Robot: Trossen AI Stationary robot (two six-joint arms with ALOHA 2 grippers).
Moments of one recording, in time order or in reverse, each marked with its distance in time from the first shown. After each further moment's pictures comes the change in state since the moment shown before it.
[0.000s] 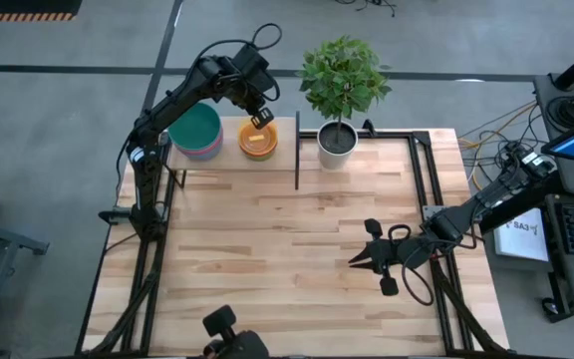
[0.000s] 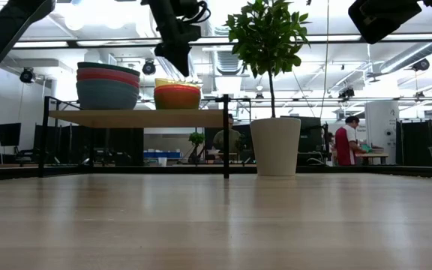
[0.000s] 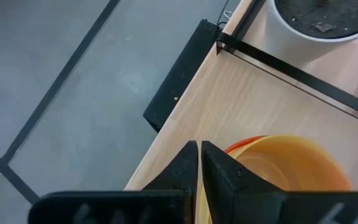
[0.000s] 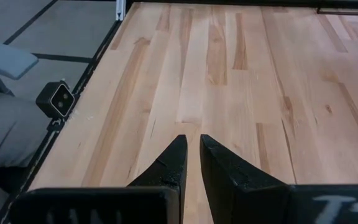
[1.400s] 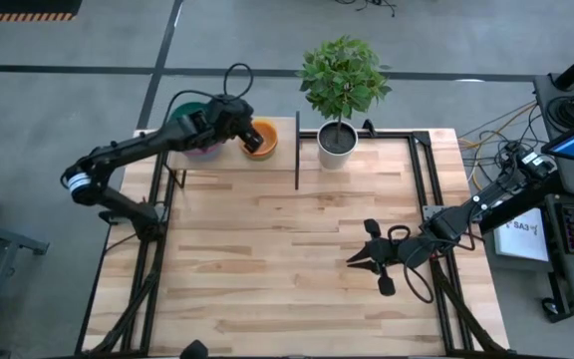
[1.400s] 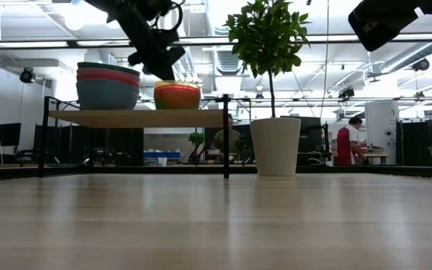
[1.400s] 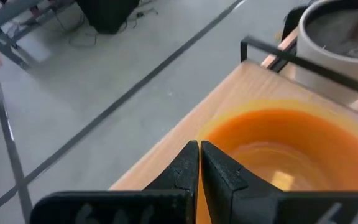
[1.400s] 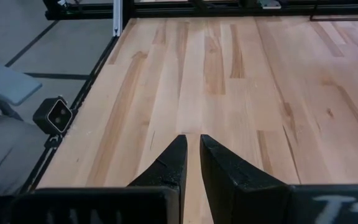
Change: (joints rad) left arm -0.114 -0.524 -1.006 0.835 -0.252 -0.136; right arm 0.000 0.000 -0.068 0.133 0.029 0.019
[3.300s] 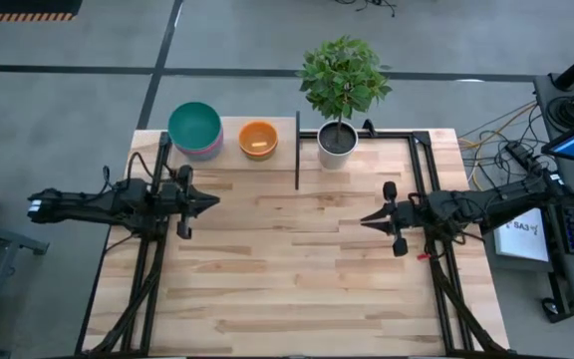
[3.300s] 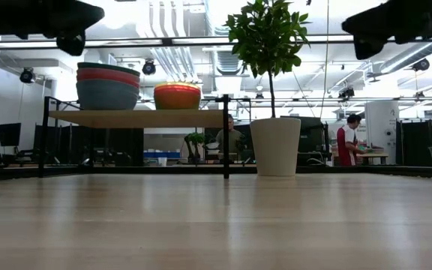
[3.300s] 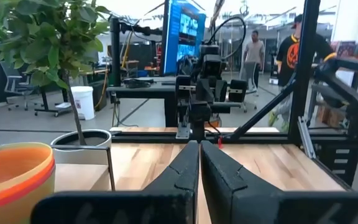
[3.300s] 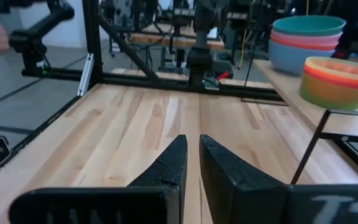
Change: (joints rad) left arm -0.587 -1.118 -0.966 0.591 0.273 -0.002; right arm -0.359 -0.520 -0.312 0.165 -0.220 -0.351
